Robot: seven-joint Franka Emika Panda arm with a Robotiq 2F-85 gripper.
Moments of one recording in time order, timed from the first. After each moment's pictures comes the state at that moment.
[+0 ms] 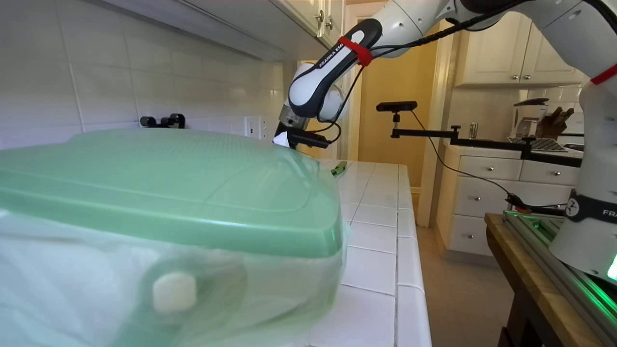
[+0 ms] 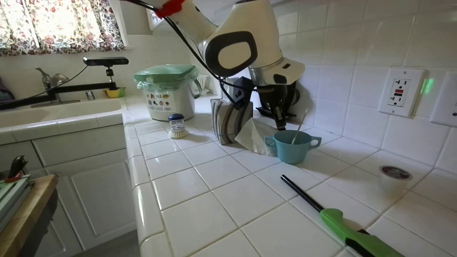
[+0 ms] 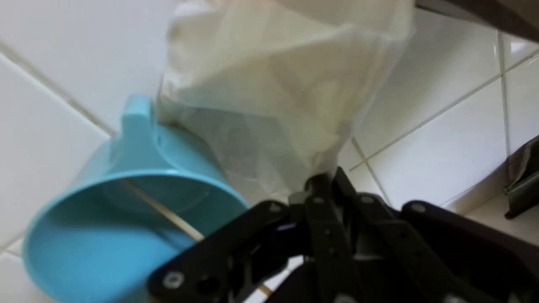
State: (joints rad) arm -0.08 0.70 -0.04 -1.64 0.24 2.71 0.26
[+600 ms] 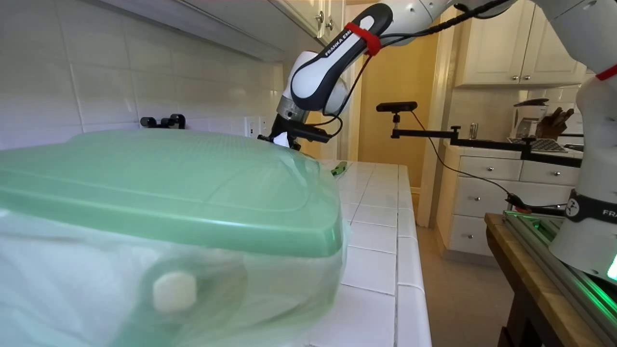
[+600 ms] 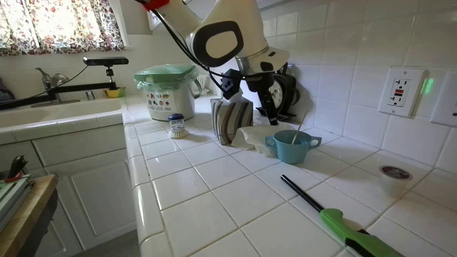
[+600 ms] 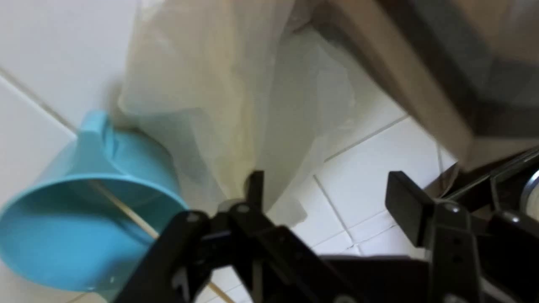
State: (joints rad) arm -0.02 0.61 -0.05 -1.74 0.21 2.76 0.26
